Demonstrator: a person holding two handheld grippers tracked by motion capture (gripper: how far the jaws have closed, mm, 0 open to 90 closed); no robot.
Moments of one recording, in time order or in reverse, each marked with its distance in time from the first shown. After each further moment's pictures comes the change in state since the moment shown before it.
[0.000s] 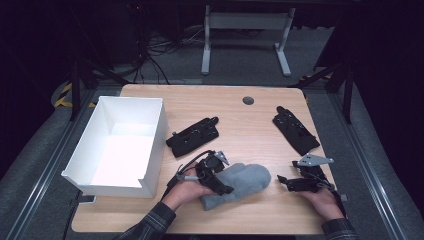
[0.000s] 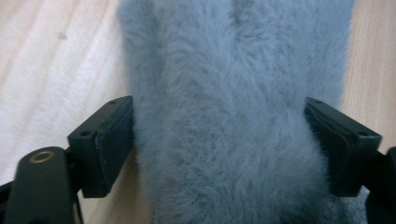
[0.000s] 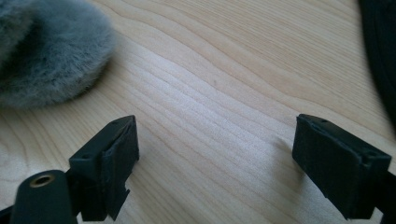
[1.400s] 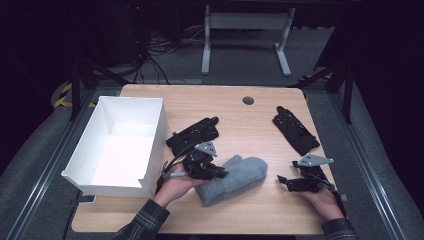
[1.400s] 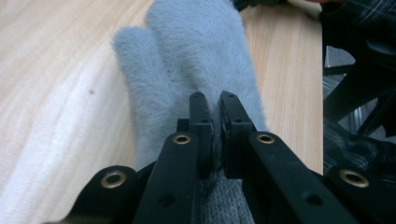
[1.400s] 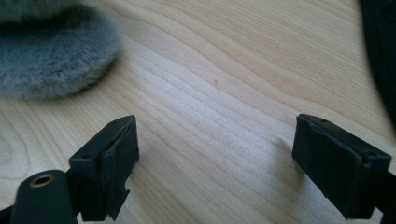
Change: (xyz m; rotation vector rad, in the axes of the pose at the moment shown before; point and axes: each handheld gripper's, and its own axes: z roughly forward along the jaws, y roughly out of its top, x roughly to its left) left arm -0.009 -0.005 -0.053 -0.203 -0.044 0.057; right arm 0.000 0.000 0.000 0.000 0.003 -0.004
